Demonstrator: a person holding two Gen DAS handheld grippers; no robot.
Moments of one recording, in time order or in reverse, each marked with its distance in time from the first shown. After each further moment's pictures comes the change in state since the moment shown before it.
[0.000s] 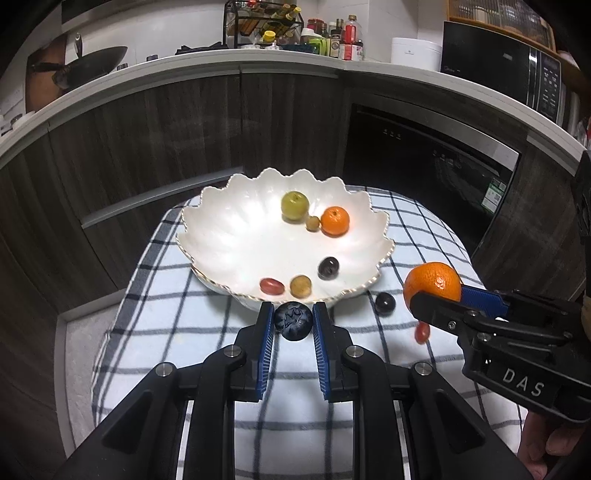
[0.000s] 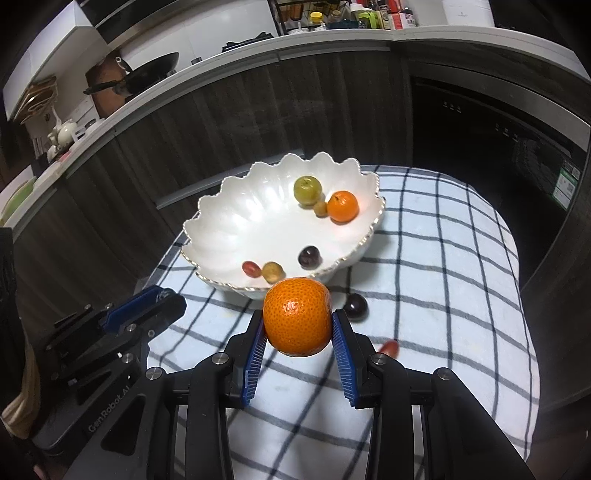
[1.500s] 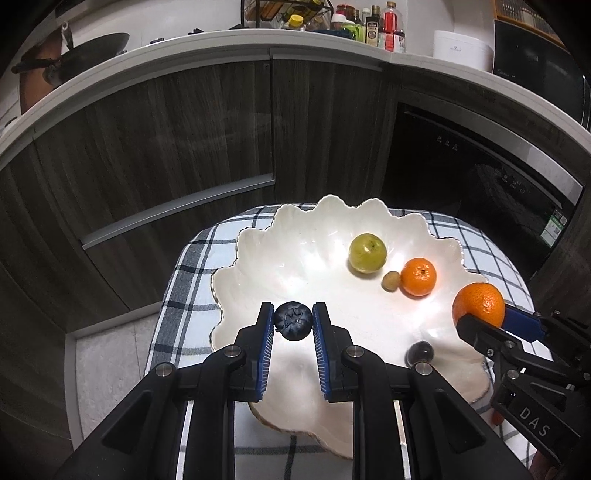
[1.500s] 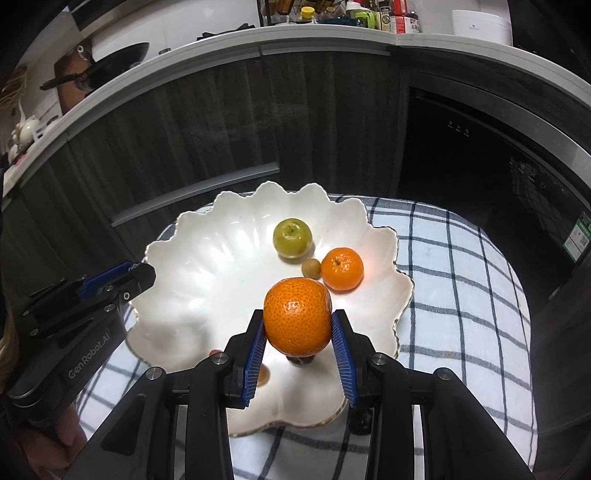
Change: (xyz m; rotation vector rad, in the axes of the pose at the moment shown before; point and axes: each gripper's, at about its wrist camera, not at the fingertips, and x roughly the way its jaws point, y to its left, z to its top) left arm 0.103 0.069 0.086 -0.008 0.036 0.072; right arm 0.092 0.021 0.081 -0.007 -0.001 -0.164
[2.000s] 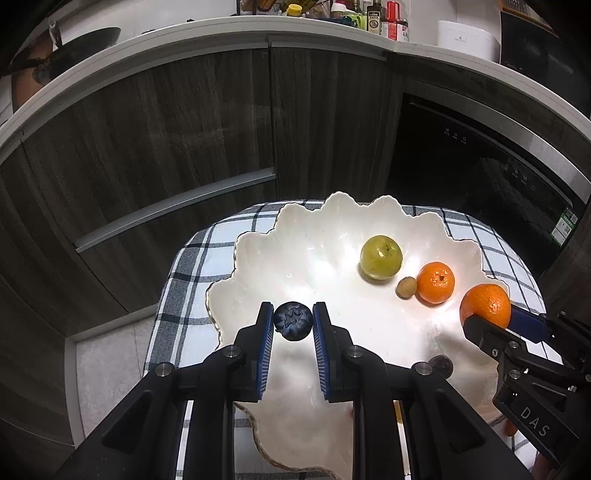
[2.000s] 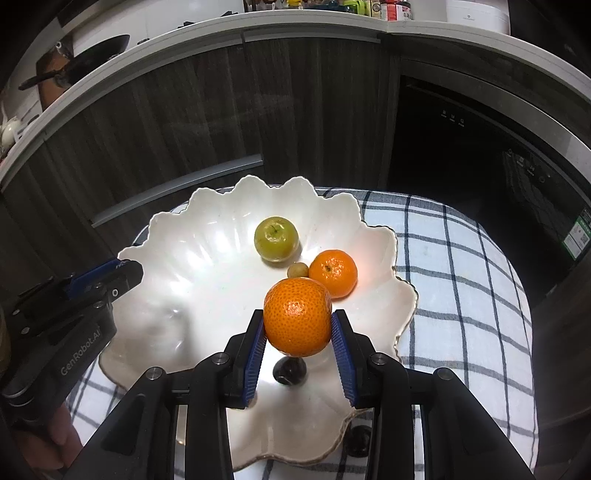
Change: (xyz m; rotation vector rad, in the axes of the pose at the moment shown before) left arm 0.029 0.004 0.012 0.012 0.031 -0.002; right arm 0.028 -0.001 0.012 0.020 0.037 -0.053
